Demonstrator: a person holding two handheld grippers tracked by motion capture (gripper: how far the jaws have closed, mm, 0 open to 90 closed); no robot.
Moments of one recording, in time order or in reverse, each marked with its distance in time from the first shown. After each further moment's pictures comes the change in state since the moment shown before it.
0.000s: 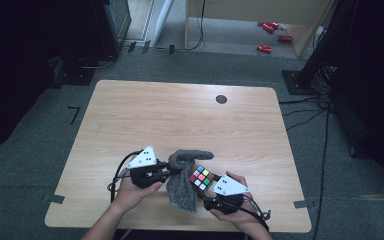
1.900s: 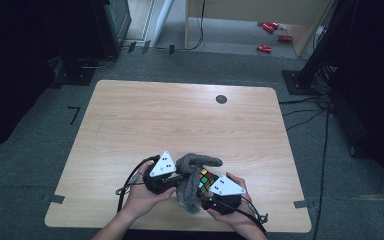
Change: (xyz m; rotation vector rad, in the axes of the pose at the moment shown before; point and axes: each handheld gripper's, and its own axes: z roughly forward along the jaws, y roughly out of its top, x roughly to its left) left arm -0.033 0.011 0.029 0.159 0.127 0.058; right arm 0.008 0.003 0.002 0.029 -0.063 0.032
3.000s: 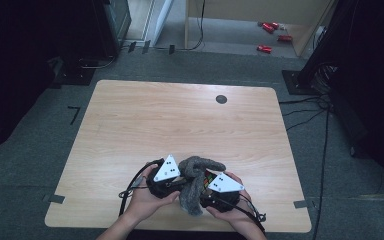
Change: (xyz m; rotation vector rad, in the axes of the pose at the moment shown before) left arm -0.010 0.001 0.006 0.020 0.009 0.016; right arm -0.004 -0.001 0.009 0.003 0.017 0.017
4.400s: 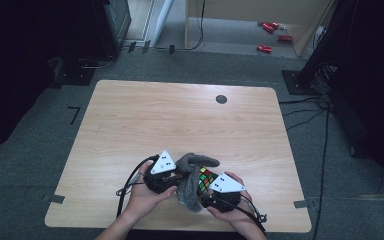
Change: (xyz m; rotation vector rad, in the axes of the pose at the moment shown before) left arm 0.014 -0.008 0.001 -0.001 0.019 -0.104; right arm -0.001 -0.001 -0.002 -0.010 -0.010 0.011
